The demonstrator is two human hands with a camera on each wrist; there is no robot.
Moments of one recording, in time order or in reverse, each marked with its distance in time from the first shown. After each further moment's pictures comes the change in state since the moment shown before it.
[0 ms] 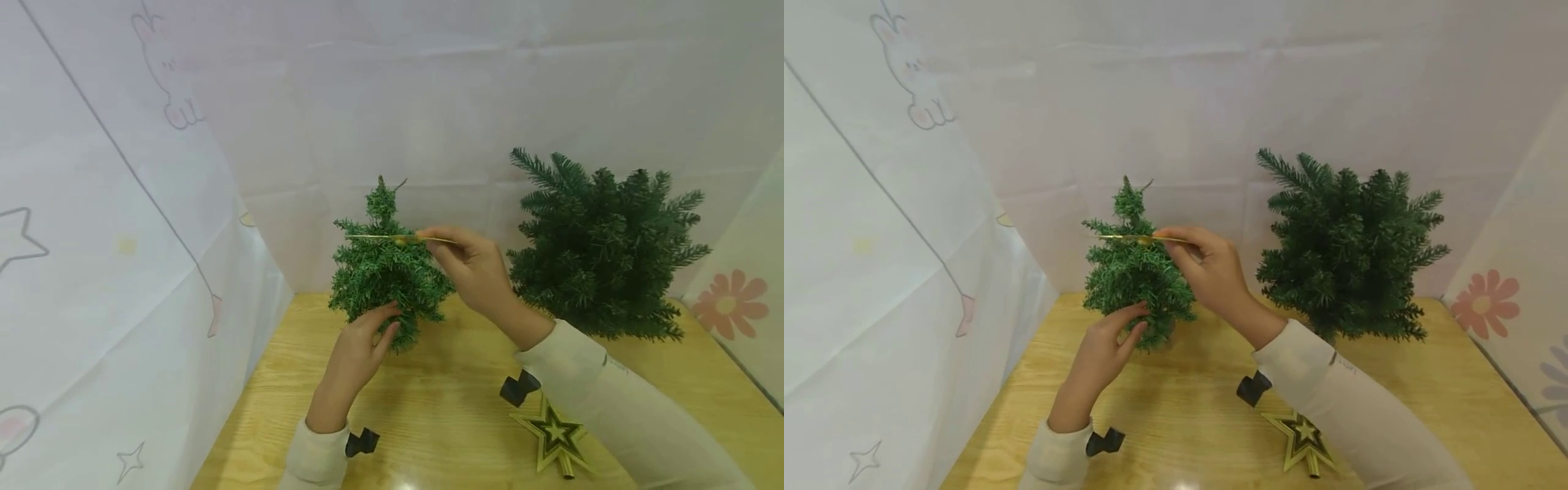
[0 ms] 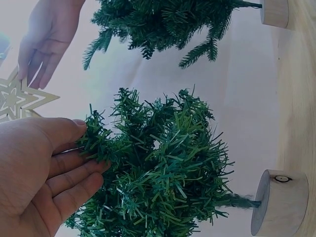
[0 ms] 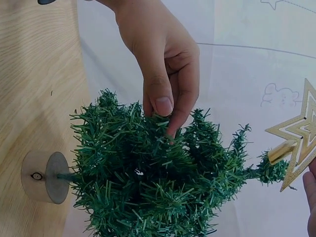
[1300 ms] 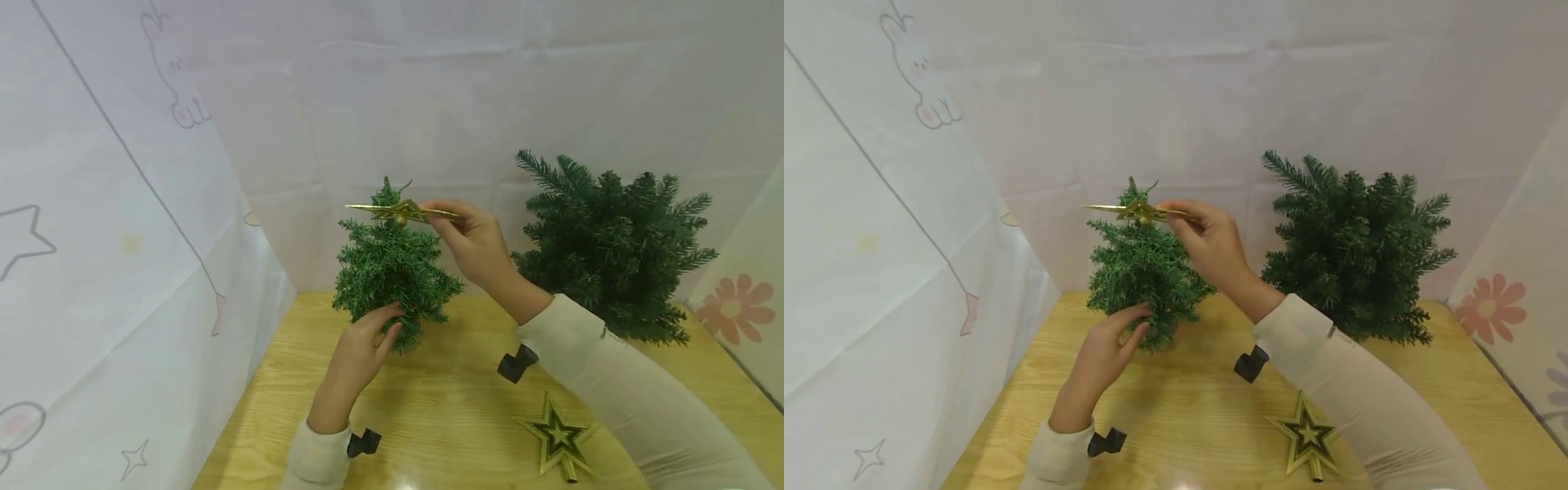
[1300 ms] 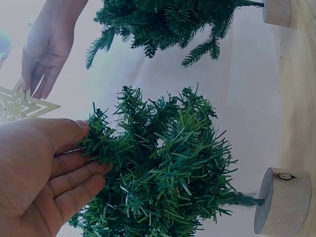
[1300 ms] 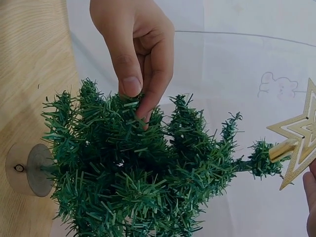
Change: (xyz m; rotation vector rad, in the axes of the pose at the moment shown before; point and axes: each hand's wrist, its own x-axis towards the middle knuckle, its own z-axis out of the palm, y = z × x) left_hand -0.001 -0.001 -0.002 0.009 0.004 -0.002; right_hand 0.035 -0.038 -0.004 -0.051 0.003 0.153
